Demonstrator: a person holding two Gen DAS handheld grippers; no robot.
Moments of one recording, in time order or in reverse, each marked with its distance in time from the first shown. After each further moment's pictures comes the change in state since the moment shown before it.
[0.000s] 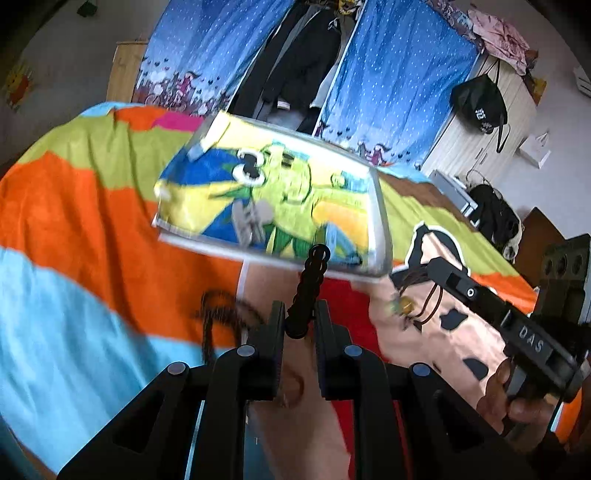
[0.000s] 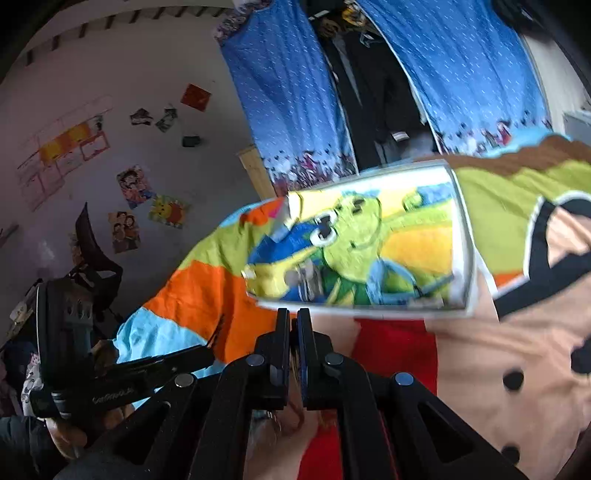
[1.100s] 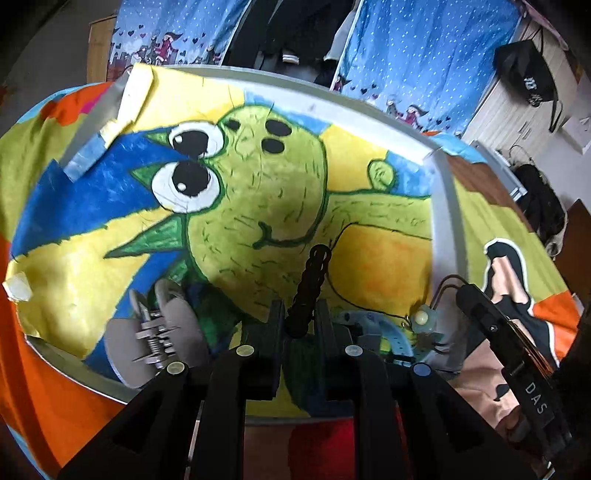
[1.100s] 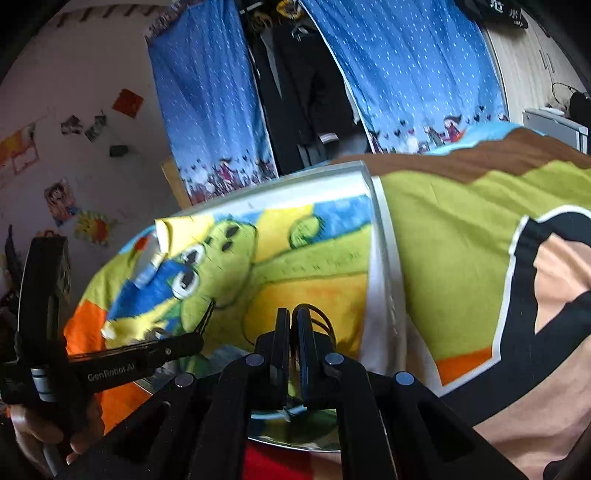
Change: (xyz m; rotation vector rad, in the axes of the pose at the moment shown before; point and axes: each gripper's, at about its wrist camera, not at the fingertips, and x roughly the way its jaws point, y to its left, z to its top) left arm 0.214 0.005 0.089 0.002 0.194 0.102; right arm 0.094 -0.136 0.034 0.083 0.012 -0.278
